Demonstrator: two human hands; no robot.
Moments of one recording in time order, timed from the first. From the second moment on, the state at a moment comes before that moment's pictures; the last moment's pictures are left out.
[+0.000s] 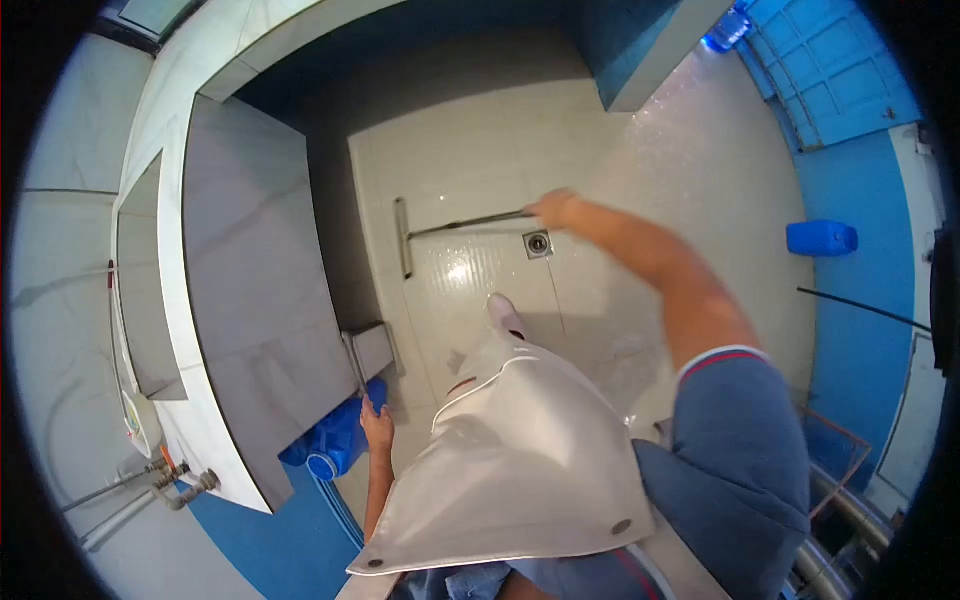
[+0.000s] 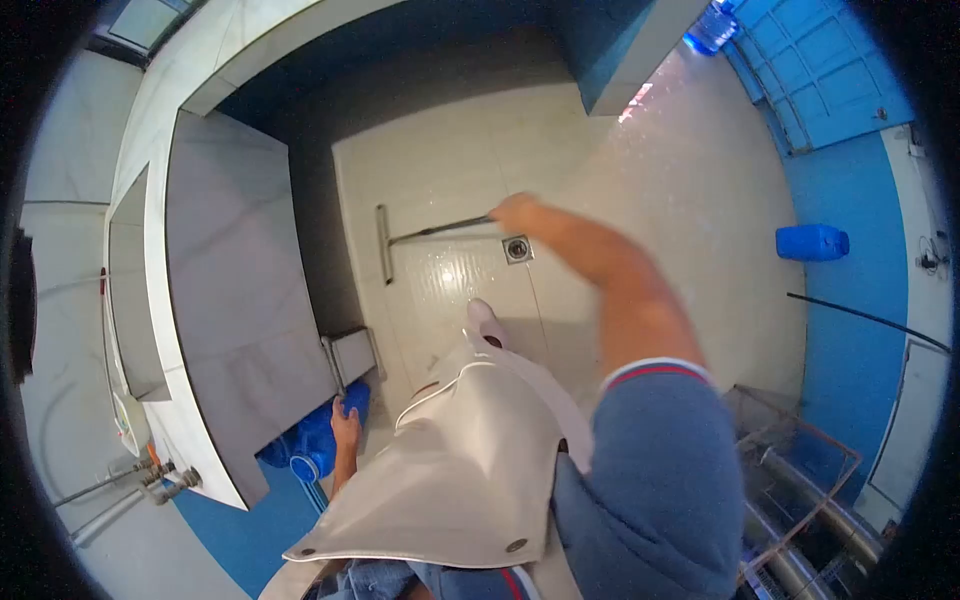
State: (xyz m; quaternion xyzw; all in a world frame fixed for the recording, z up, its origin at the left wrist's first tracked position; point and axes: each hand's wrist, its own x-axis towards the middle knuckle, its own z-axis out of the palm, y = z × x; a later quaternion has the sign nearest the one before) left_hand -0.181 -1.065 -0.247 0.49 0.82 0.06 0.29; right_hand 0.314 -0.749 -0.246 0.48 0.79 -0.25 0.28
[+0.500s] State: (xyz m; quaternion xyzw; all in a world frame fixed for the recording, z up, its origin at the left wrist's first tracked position) left_hand -0.189 -1.262 -0.235 0.43 0.84 0.09 0.32; right_hand 0.420 -0.946 -0.043 0.50 0.80 -0.04 0.33
